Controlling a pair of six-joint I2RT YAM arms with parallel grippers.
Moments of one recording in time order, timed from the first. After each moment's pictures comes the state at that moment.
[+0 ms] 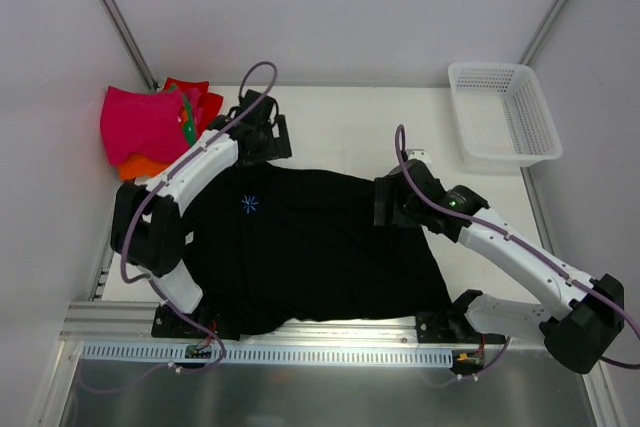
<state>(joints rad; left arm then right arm) -0.46 1.63 1.36 -0.69 -0.19 -0.53 0.74 1.13 0.95 -0.82 0.29 0.59</state>
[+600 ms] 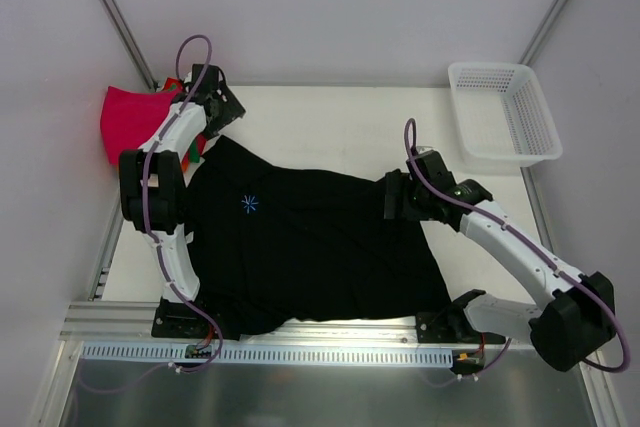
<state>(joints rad) -0.06 1.97 1.62 -0.53 -0.12 -0.68 0.55 1.15 0.92 -0.74 0.14 0.47</state>
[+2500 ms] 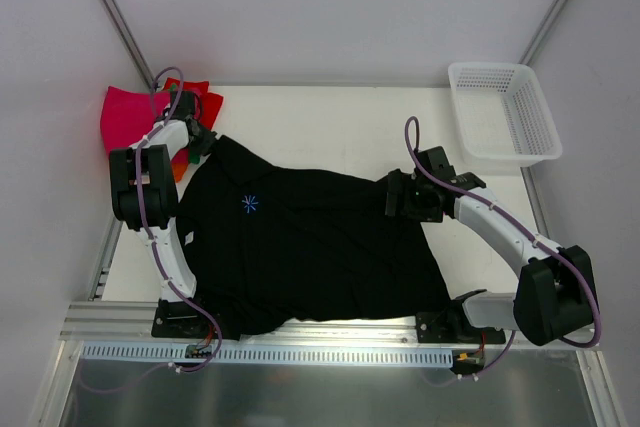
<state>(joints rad) 0.10 2.01 1.41 -0.40 -0.03 -0.84 0.39 1.30 0.87 -0.65 -0.07 0.45</state>
